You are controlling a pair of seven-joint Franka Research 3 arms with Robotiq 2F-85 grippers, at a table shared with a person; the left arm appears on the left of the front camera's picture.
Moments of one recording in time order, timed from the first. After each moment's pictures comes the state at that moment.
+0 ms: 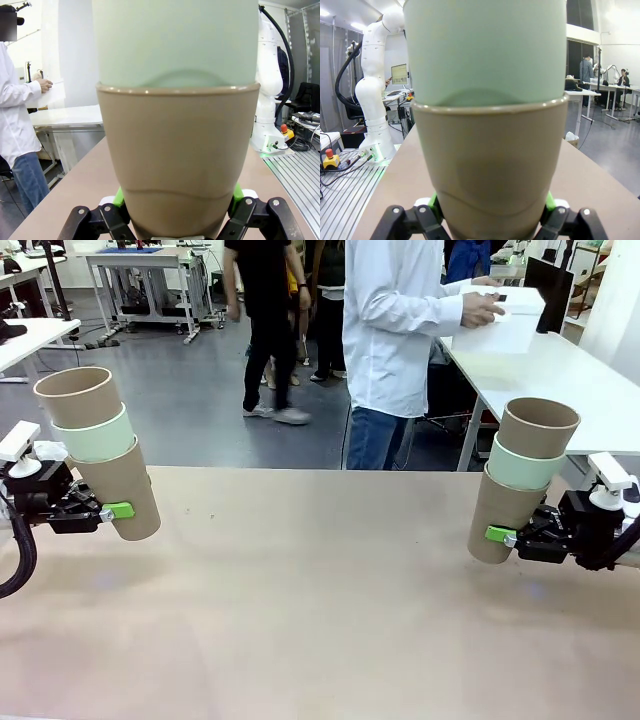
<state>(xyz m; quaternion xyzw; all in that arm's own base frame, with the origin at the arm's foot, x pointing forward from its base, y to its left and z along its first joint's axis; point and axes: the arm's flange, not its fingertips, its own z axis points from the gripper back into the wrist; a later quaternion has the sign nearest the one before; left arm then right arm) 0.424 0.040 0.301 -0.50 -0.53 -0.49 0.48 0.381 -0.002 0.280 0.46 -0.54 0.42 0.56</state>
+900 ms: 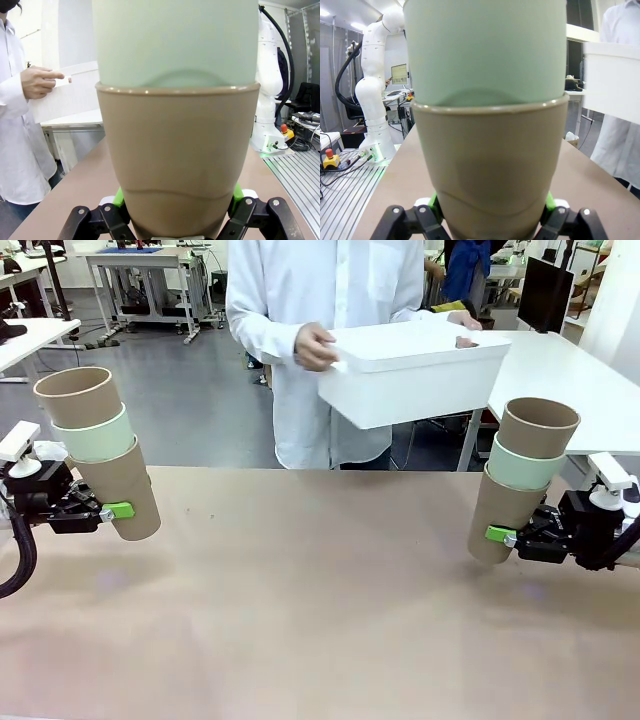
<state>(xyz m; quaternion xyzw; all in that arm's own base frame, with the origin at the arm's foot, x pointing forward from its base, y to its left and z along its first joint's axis) 0.424 0.040 0.301 -0.50 -0.53 -0.49 0.48 0.381 -0.002 0.280 0.46 -0.54 0.42 0.56</state>
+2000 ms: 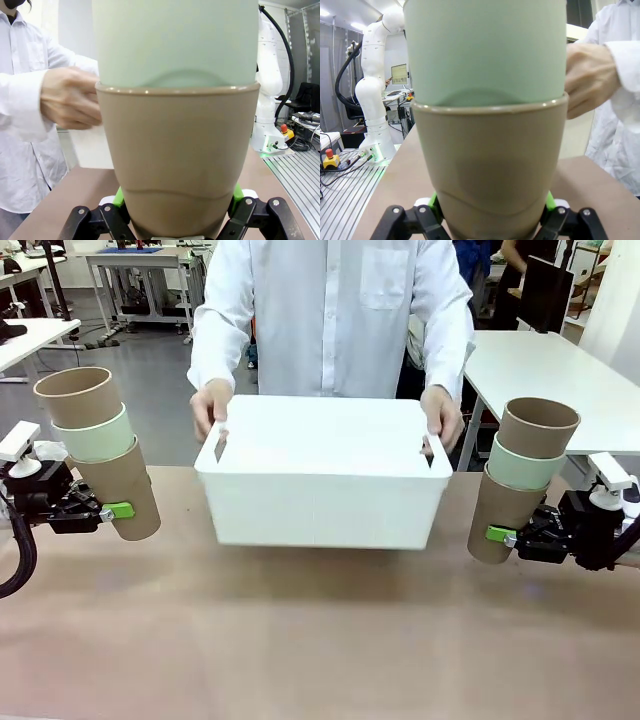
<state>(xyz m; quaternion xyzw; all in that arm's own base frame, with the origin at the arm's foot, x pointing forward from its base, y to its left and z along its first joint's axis) 0.424 0.040 0.301 -0.50 -0.53 -0.49 0.48 0.381 -0.002 0.280 0.46 -0.54 0.42 0.56</state>
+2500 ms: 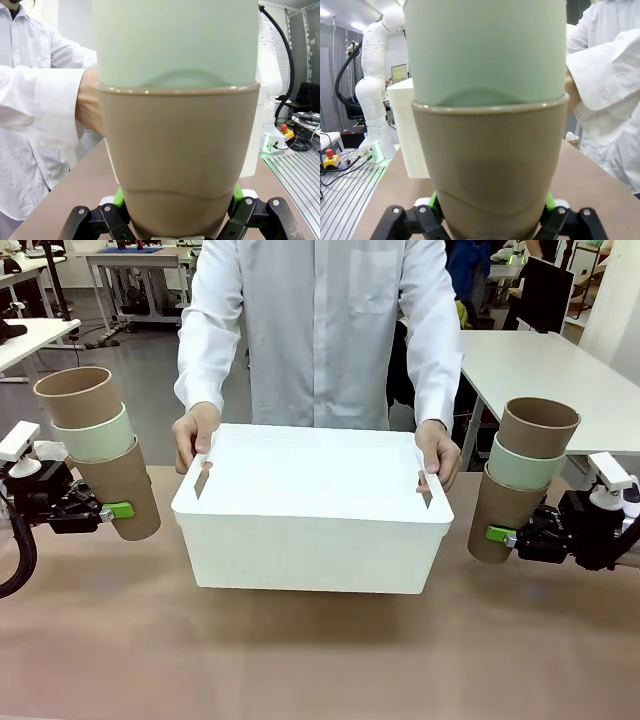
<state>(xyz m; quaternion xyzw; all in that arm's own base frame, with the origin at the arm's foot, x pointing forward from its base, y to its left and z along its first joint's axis) 0.424 0.040 0.301 -0.50 -0.53 -0.49 0.48 0.381 -0.002 0.280 0.46 -0.54 0.42 0.56</state>
